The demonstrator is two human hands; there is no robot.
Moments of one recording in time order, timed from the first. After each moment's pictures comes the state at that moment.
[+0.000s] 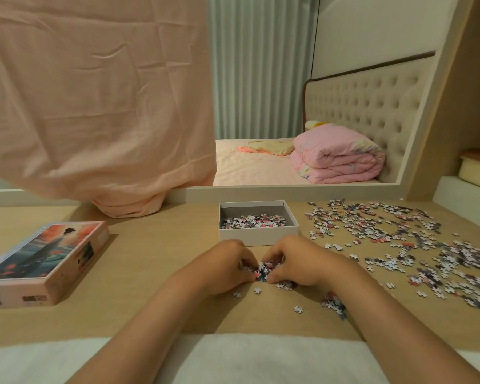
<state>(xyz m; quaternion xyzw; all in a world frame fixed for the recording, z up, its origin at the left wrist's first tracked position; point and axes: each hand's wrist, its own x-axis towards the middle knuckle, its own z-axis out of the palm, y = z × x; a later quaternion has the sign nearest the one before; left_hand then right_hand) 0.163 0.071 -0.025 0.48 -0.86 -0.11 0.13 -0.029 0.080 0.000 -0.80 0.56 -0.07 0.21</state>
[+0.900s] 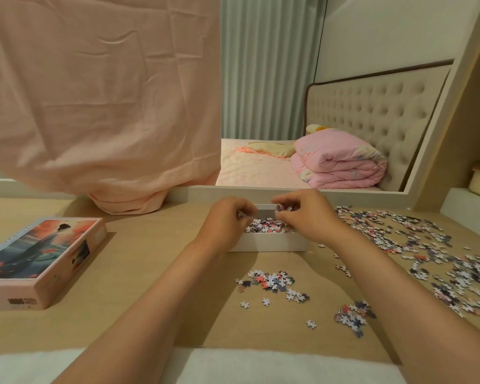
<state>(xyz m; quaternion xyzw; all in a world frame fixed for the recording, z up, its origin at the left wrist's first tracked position) 0.165 0.007 -0.006 0.50 -0.75 -0.11 0.42 -0.028 0.015 0.026 -0.71 0.55 -0.38 0.21</state>
